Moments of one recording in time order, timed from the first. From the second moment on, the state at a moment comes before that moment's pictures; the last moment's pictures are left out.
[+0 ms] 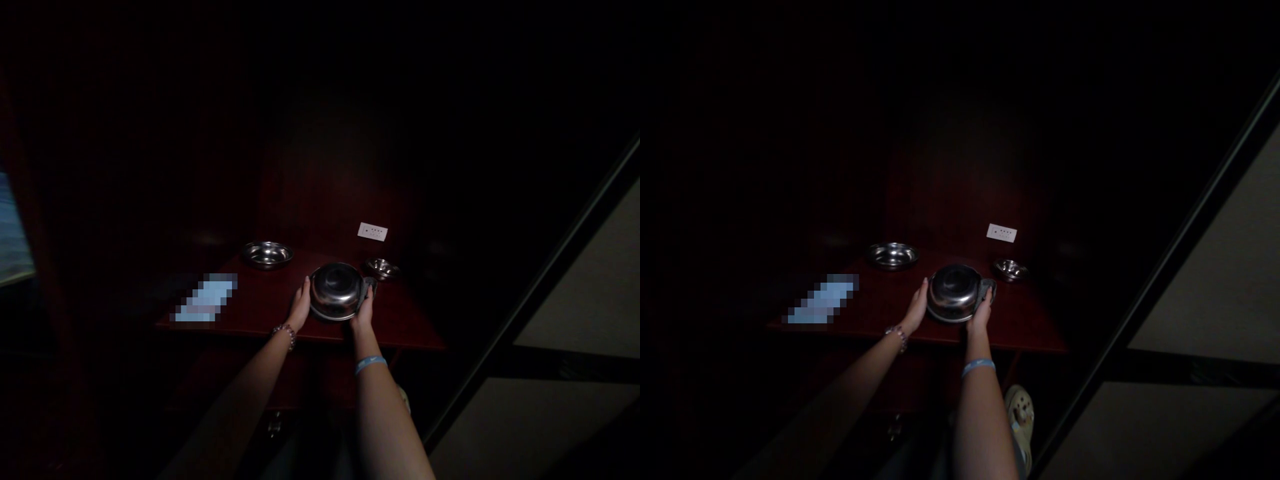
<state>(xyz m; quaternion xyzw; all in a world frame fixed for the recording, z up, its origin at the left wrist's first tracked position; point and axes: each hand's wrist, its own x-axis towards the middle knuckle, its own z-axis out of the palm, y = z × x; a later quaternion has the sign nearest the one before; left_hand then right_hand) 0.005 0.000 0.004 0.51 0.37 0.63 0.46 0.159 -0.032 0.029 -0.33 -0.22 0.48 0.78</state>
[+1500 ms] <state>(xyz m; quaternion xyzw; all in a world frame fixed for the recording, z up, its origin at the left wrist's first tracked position) 0.009 0.009 -0.002 0.51 0.34 0.64 0.46 0.156 -0.030 0.029 -0.28 -0.17 0.52 0.79</state>
